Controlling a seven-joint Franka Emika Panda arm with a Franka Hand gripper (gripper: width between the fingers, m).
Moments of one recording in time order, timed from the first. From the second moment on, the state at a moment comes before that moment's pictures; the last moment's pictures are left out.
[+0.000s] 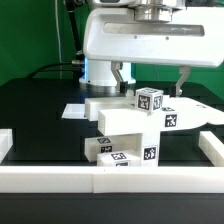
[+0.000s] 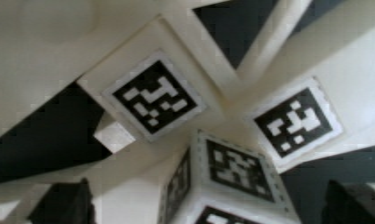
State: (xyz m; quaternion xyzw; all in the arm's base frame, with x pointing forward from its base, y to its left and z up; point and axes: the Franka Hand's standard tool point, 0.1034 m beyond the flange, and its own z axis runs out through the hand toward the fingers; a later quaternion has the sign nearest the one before) arm 0.593 0.024 0.120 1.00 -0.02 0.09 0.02
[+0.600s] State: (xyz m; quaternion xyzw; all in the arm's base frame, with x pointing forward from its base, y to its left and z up) arm 0.595 0.027 0.121 0.98 0.16 0.08 0.05
